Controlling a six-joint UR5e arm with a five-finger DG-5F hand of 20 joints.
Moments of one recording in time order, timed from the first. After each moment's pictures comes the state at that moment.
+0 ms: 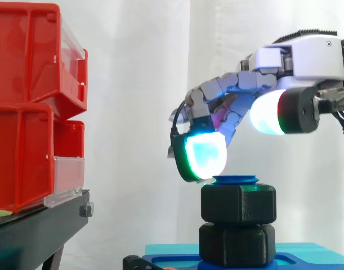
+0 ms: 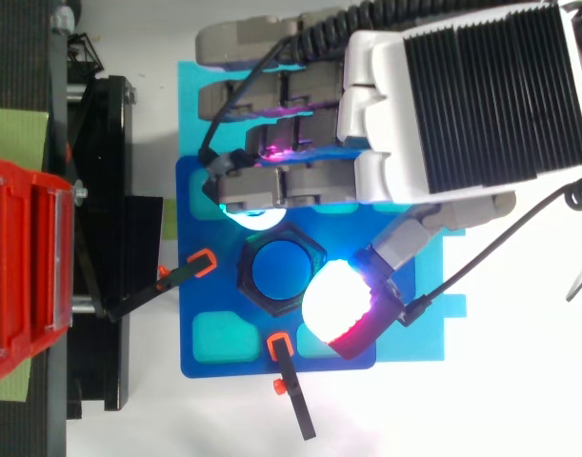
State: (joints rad) arm 0.02 -2.24 -1.05 -3.03 -1.86 -1.56
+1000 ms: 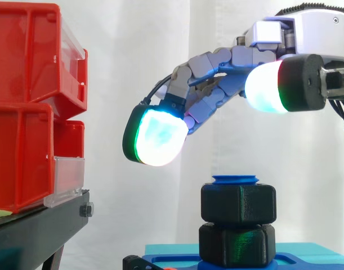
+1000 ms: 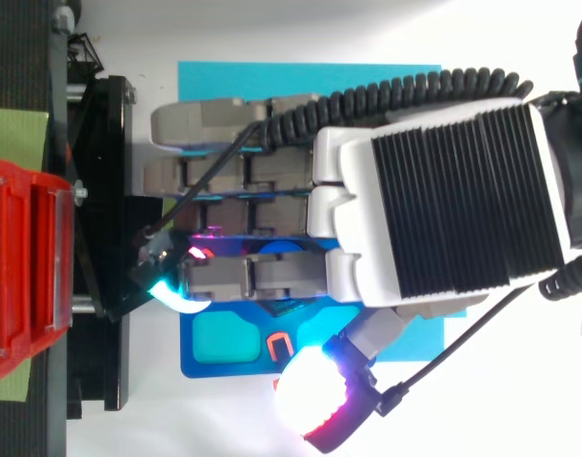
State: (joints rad) arm 0.09 -2.24 -1.07 -2.97 -1.81 -1.52
